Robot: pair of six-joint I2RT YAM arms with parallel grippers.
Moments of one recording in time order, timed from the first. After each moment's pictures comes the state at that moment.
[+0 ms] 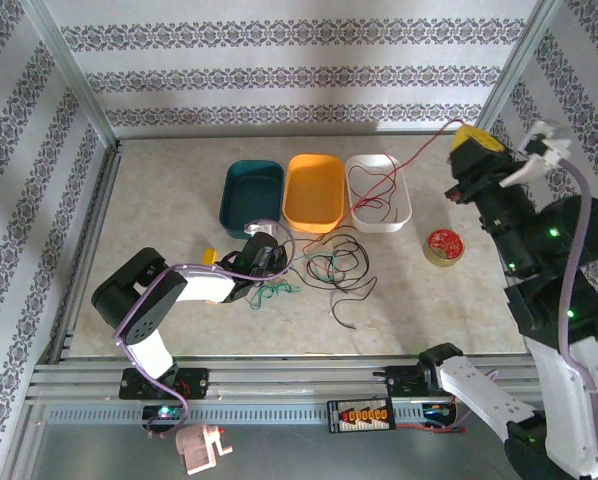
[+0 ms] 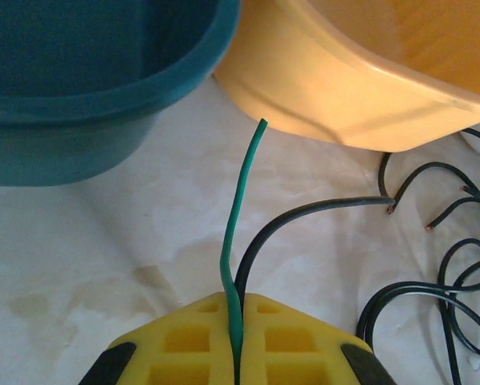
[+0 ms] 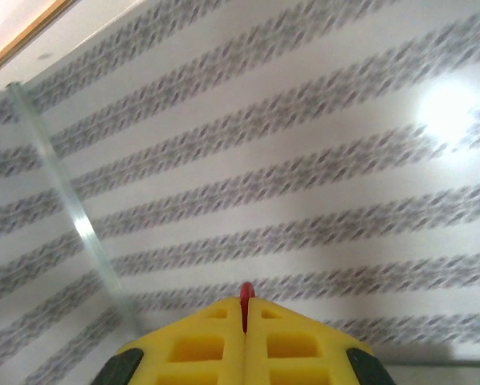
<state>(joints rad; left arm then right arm) -0.68 1.71 0.68 0.35 -0.17 -0.70 0.32 0.81 1.49 -0.43 0.02 0.36</state>
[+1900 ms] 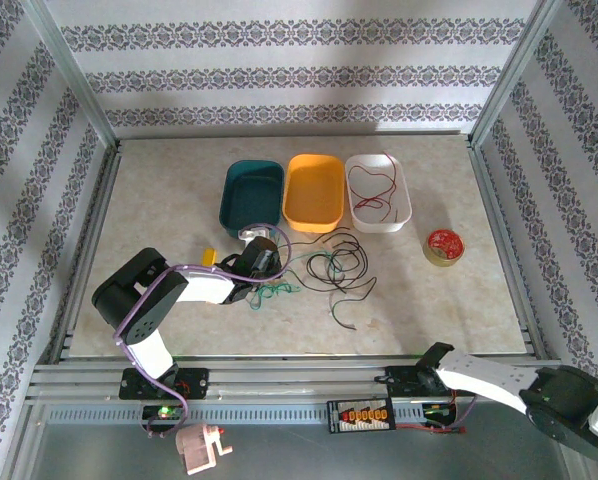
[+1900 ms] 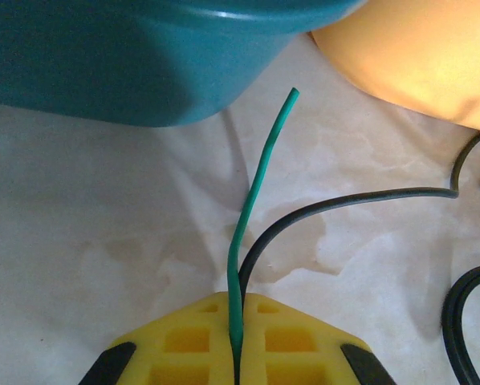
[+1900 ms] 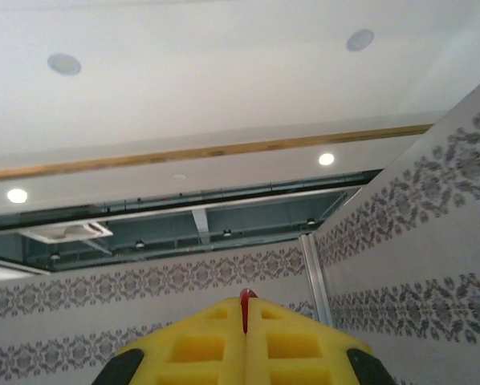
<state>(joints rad) -0.68 1.71 0.66 0.27 -0.22 -0.75 0.71 1.04 2.23 -0.18 0.59 -0.56</state>
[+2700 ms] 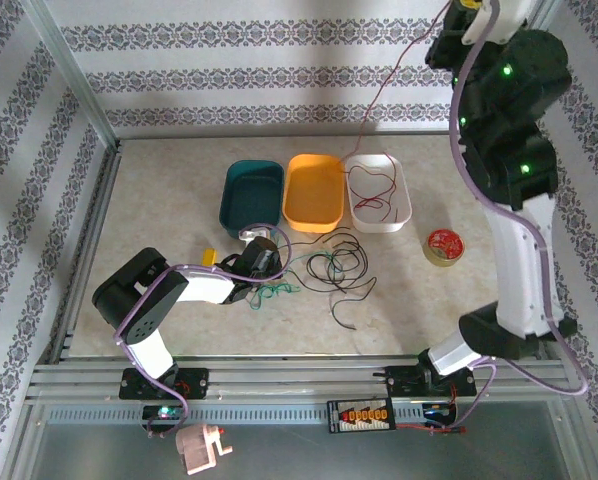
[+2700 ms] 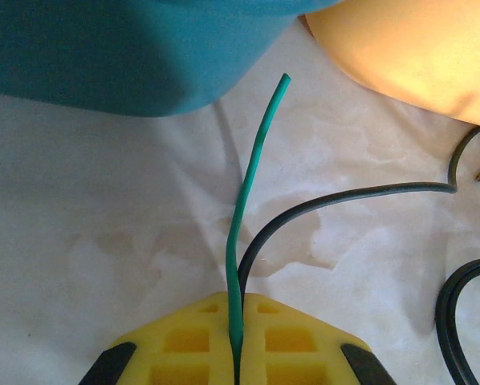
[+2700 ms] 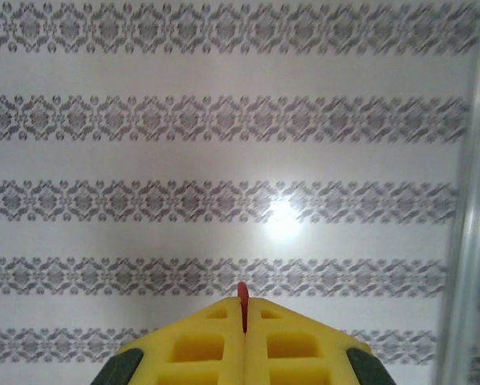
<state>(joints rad) -0.68 1.72 0.66 0.27 -0.21 -0.76 0.34 1.58 2.39 -0.52 0.32 -0.07</state>
